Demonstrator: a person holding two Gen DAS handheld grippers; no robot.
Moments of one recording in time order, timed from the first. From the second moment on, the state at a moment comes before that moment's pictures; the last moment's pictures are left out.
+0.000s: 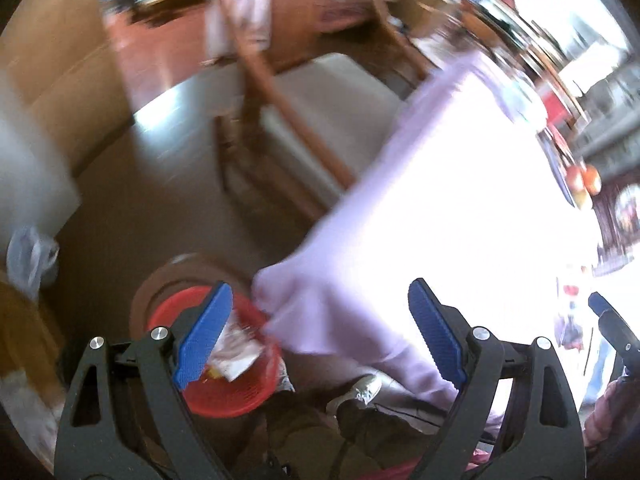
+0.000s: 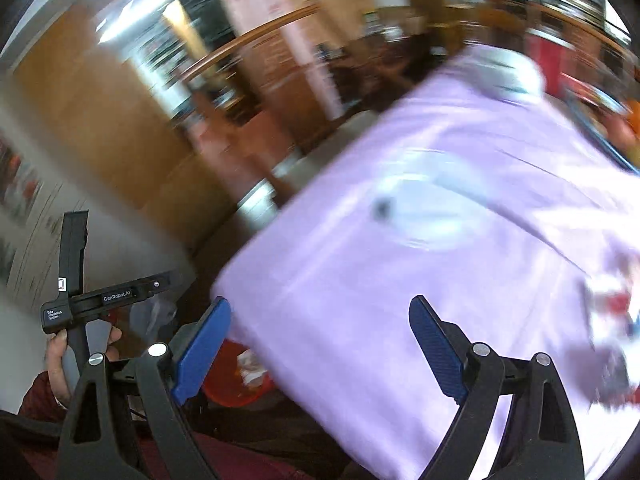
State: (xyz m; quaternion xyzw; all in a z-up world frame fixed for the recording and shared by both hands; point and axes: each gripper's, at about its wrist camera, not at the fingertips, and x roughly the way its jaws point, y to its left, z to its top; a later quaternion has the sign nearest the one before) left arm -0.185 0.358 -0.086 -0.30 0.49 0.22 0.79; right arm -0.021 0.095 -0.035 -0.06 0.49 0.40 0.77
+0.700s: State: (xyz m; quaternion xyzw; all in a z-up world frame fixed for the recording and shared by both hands) left arm 0.010 0.152 -0.081 -0.12 0.54 -0.02 0.83; right arm 0.001 -0.200 -0.075 0.17 0.49 0.10 0.85
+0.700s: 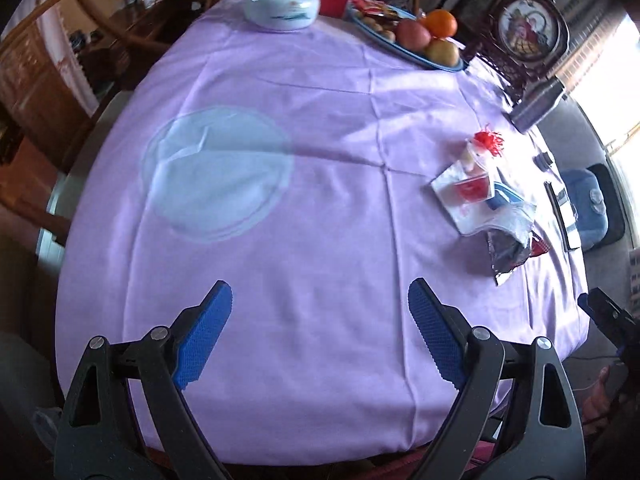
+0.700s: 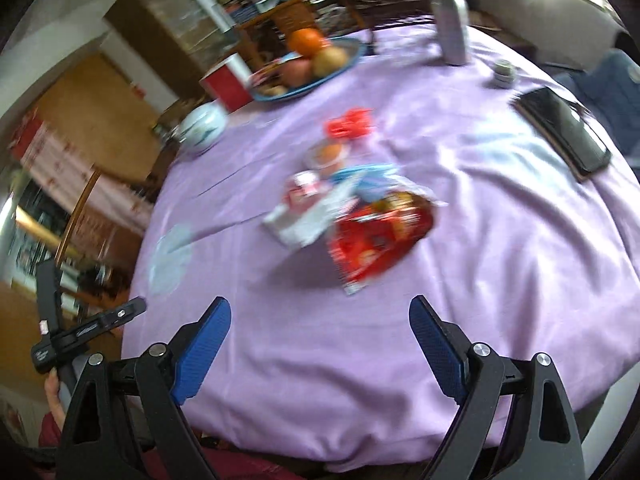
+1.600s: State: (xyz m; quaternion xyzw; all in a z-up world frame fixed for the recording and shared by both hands) left arm -0.023 0.170 -0.081 -0.14 0.57 0.12 0.80; right arm 0.106 -0.213 -0.144 0.18 0.55 0.13 0.80
